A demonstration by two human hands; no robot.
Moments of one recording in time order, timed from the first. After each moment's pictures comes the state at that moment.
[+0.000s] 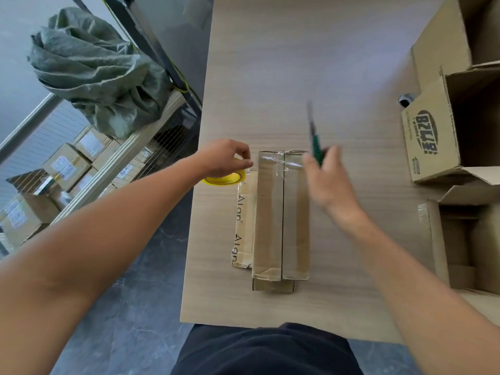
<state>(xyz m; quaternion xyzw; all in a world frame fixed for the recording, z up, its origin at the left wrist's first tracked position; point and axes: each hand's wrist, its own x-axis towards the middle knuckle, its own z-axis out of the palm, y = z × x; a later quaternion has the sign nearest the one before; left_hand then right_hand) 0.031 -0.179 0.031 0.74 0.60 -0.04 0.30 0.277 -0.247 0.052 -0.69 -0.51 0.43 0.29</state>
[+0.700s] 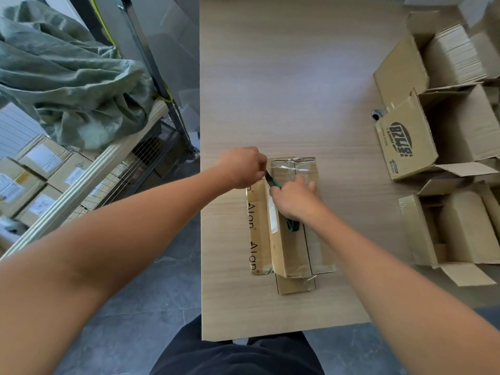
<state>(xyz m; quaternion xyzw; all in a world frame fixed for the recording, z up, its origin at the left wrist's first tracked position) 0.014 -0.183 0.027 0.84 0.50 -0.04 0.21 0.154 -0.257 0.053 -0.74 -0.57 0.32 -0.17</state>
